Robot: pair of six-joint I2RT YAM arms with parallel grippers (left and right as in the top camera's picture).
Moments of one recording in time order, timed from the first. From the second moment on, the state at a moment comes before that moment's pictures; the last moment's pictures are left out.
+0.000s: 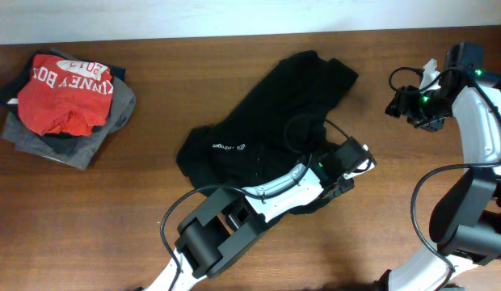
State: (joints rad) left arm -1.00 2.27 1.64 -0.38 -0.11 0.19; right arm -0.32 1.90 1.62 -1.02 -0.28 0.07
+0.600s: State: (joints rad) left arm -1.01 2.27 1.75 -0.65 -0.22 0.24; right arm -0.32 1.90 1.62 -1.02 -0.28 0.07
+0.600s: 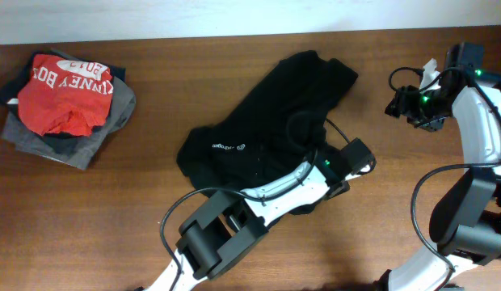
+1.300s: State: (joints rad) left arm -0.82 1.73 1.93 -1.00 -0.29 0.18; right arm -0.32 1.90 1.62 -1.08 -0.42 0.02
